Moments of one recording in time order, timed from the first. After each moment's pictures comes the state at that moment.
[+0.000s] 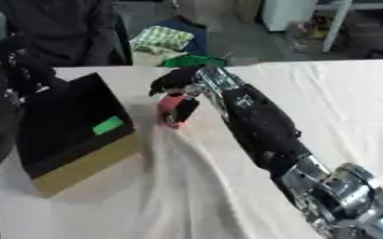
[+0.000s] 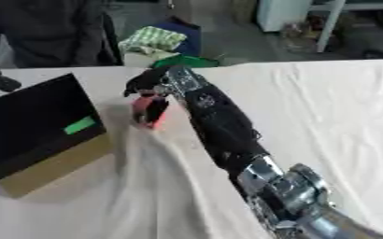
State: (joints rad) left arm -0.56 0.04 -0.01 -1.75 0.18 -0.20 -0.48; right arm -1.17 -0.15 0.07 -0.69 1.49 -0.52 0.50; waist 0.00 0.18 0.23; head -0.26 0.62
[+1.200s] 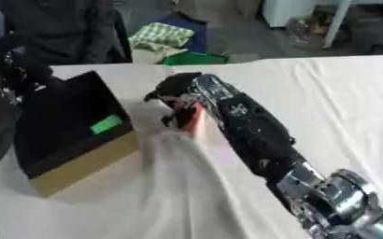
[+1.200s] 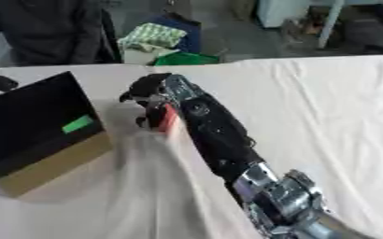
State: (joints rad) left arm -0.56 0.04 -0.01 -1.75 0.18 -0.19 -0.48; right arm -1.14 -0.14 0.07 -0.67 1.51 -0.52 0.36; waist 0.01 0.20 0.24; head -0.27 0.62
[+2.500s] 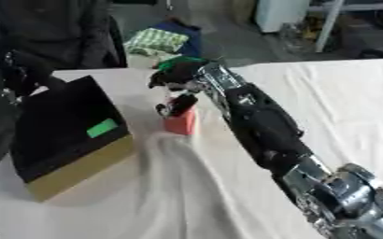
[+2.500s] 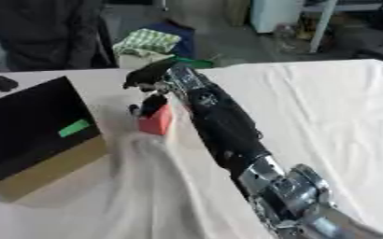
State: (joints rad) left arm -0.56 0.04 -0.01 -1.75 0.18 -0.19 -0.48; right arm -1.16 -0.18 0.06 -0.68 1.47 -0.43 0.49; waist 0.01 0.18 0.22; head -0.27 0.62
